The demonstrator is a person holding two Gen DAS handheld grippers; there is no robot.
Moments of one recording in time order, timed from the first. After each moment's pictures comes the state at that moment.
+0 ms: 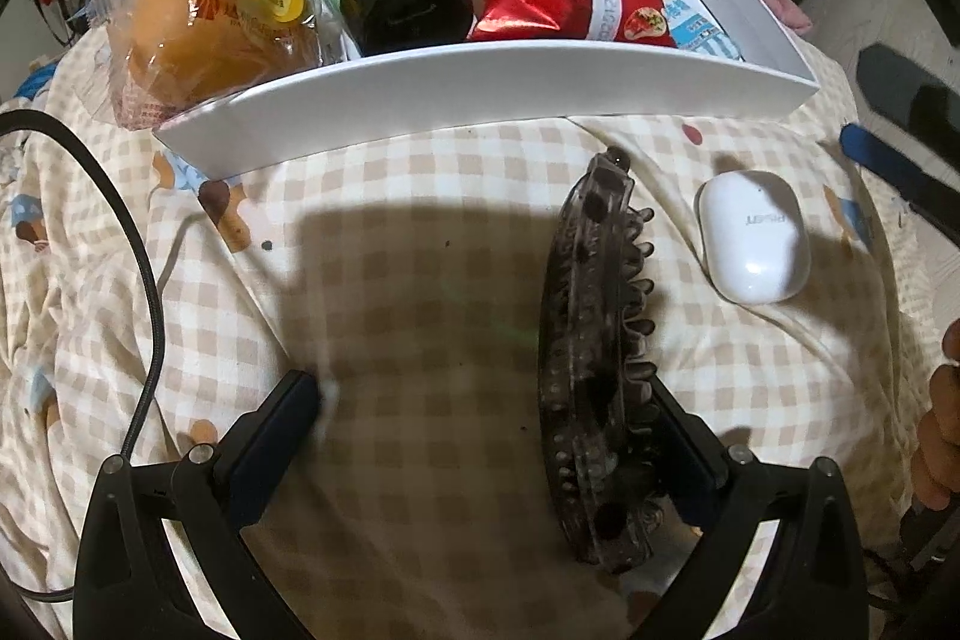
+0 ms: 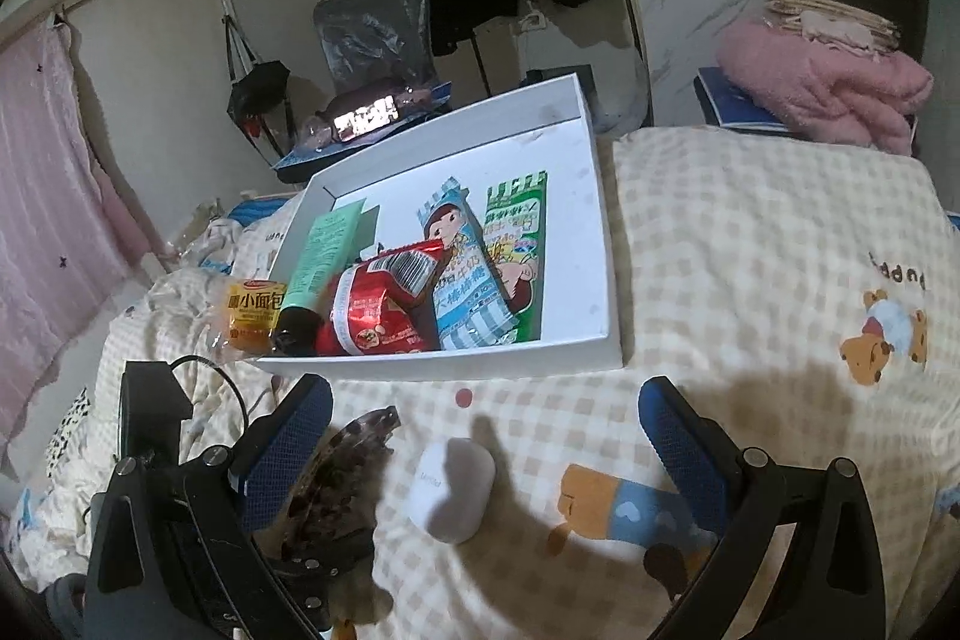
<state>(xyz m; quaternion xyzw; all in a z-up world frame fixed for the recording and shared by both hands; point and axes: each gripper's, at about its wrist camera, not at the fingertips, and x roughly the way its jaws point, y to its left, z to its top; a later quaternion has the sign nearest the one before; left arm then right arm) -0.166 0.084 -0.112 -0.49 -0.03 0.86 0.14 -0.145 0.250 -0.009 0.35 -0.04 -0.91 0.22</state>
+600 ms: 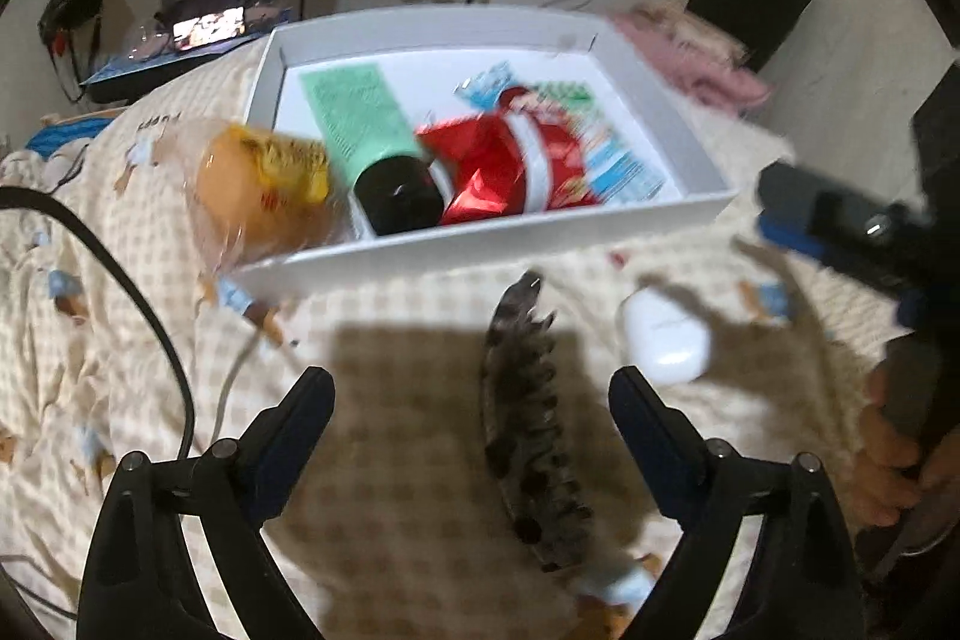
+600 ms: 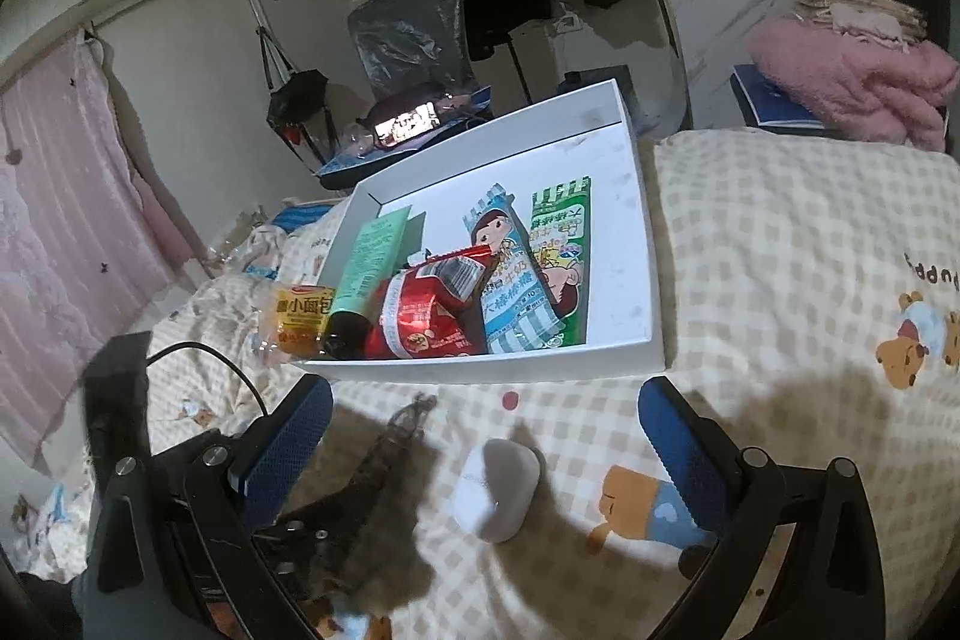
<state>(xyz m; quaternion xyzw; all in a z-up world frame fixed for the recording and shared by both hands) -0.159 0.090 -0.060 -0.38 -0.04 0.91 0.17 -0.142 0.254 -0.002 0.33 -0.08 -0.90 0.27</state>
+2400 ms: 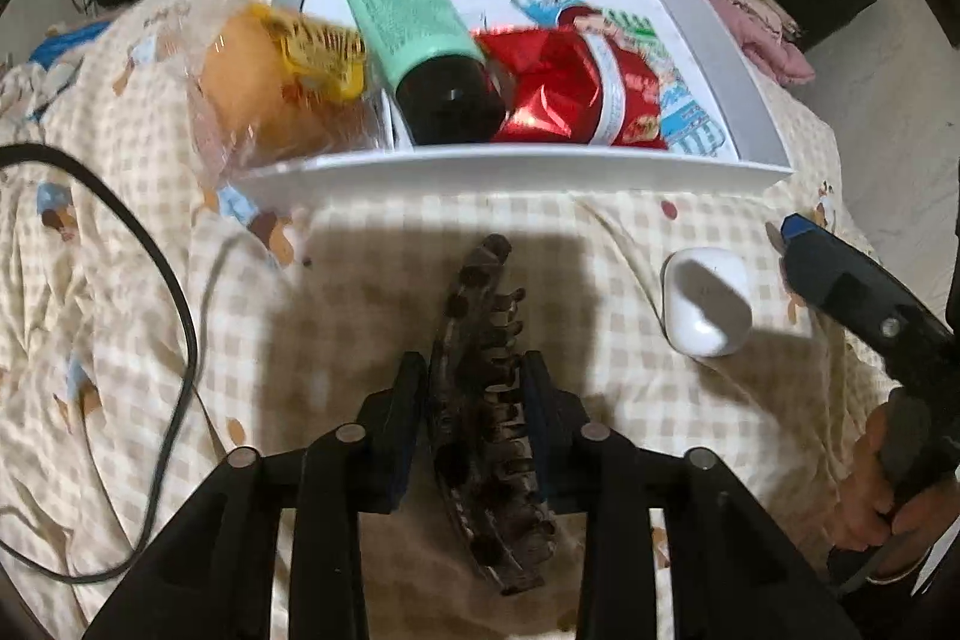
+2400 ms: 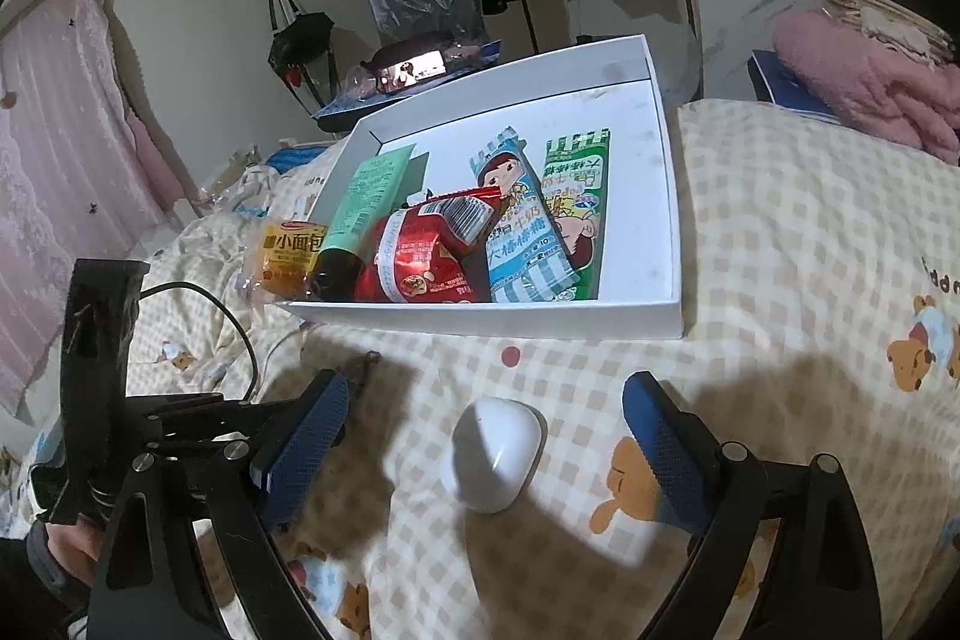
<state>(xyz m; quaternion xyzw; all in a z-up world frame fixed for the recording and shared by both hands) -0.177 0.074 -0.088 -0.50 -0.08 0.85 0.13 -0.144 0.237 -0.016 0.37 -0.02 -0.88 0.28</state>
